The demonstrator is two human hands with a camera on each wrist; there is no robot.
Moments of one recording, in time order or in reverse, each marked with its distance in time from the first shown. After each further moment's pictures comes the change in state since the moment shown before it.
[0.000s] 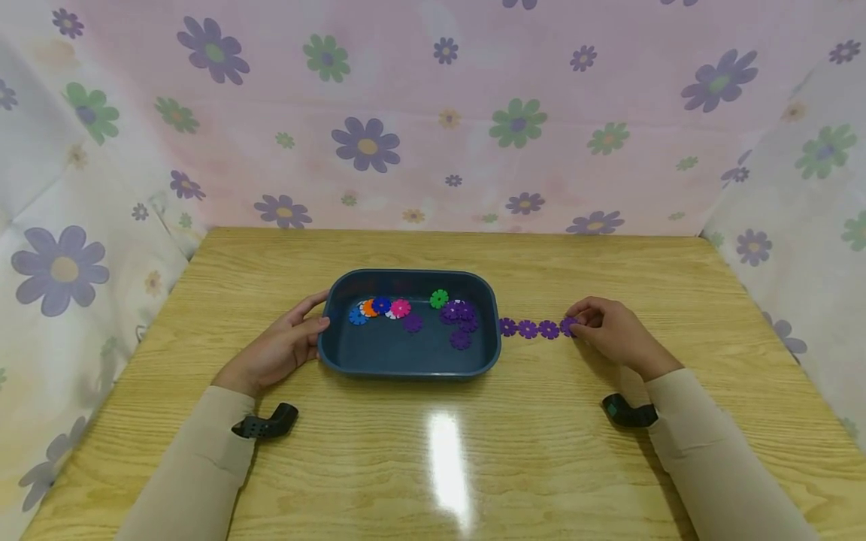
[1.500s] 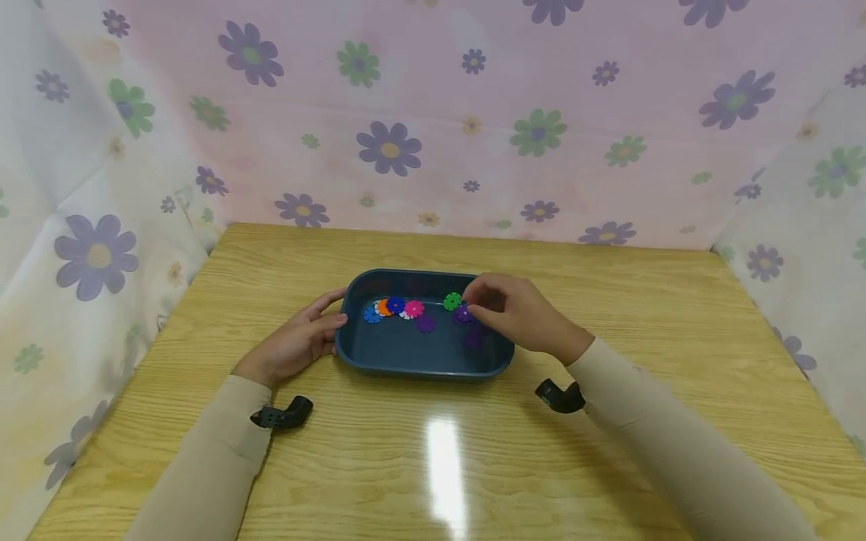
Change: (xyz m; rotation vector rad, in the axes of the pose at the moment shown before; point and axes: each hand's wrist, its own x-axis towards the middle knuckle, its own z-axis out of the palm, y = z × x) left_hand 0.000 0.000 0.000 -0.014 0.022 -0.003; right_hand 0.035 -0.163 0.033 0.171 -0.077 -0.429
